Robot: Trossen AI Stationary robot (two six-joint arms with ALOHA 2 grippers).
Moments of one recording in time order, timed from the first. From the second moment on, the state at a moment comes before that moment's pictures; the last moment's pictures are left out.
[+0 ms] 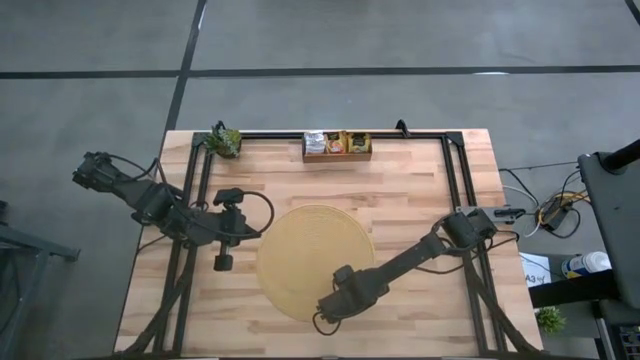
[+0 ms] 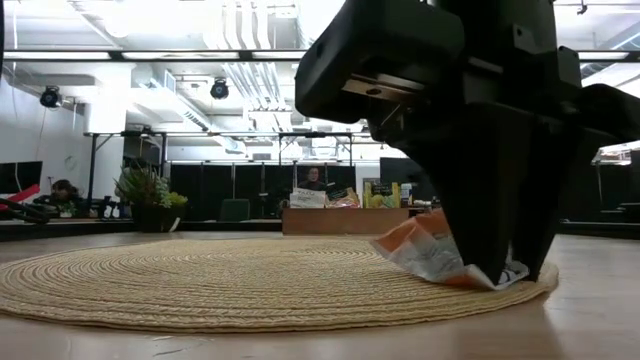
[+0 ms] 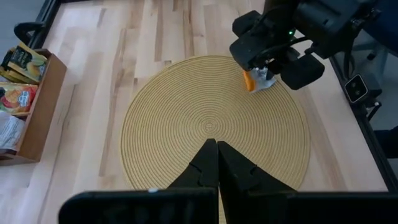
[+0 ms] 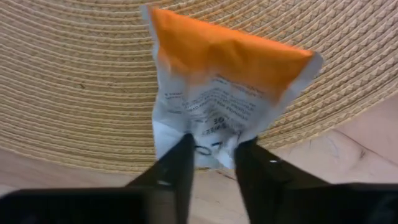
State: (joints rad) left arm -0.48 1.01 1.16 -0.87 -0.36 -0.26; right arm 0.49 2.27 1.75 -1.01 -0.04 1.62
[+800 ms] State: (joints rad) left arm -0.48 1.01 1.16 -0.86 -0.36 -0.26; right arm 0.49 2.27 2.15 -1.33 0.12 1.14
